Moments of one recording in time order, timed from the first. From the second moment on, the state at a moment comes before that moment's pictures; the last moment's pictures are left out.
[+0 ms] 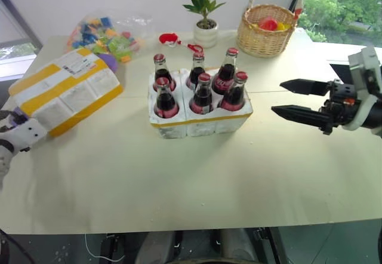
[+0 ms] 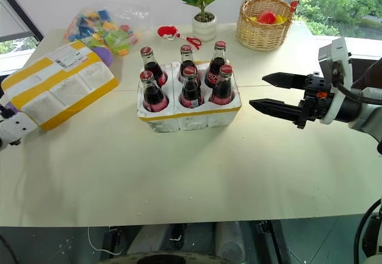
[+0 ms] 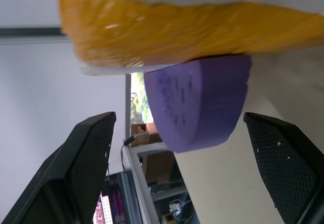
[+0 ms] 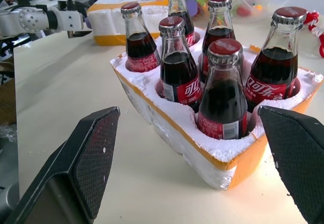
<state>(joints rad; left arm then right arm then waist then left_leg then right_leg) -0.37 1.06 0.00 0.89 0.48 -0.25 -0.10 -0.41 -1.01 -0.40 -0.27 0.89 0.89 1.02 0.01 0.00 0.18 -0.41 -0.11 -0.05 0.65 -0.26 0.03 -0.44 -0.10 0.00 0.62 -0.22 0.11</state>
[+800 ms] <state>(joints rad) -0.60 1.02 -0.16 1.16 0.51 -0.36 0.00 -0.40 -1.01 -0.41 -0.32 0.94 0.91 0.93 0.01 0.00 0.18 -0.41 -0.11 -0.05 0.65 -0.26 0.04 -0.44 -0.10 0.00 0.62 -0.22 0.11</state>
